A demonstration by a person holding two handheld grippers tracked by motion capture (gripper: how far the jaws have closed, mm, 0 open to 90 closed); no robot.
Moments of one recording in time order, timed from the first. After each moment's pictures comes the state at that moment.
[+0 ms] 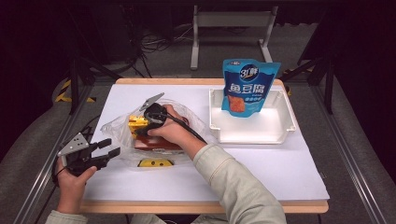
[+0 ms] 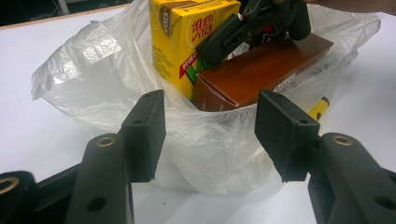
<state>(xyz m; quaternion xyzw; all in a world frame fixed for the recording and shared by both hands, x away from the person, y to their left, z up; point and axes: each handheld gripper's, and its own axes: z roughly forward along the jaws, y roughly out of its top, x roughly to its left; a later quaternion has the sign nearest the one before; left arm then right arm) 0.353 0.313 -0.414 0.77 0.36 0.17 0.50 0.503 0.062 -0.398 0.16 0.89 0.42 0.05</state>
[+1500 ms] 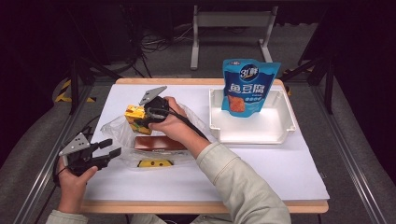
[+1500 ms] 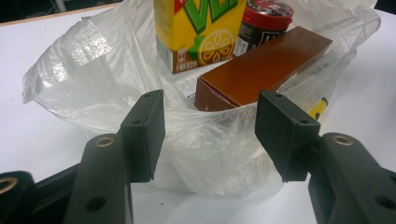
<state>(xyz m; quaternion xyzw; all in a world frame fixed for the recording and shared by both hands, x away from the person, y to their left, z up) 0.354 0.311 -0.416 0.77 0.36 0.17 0.50 0.487 0.049 -0.349 0.12 0.88 0.45 0.10</state>
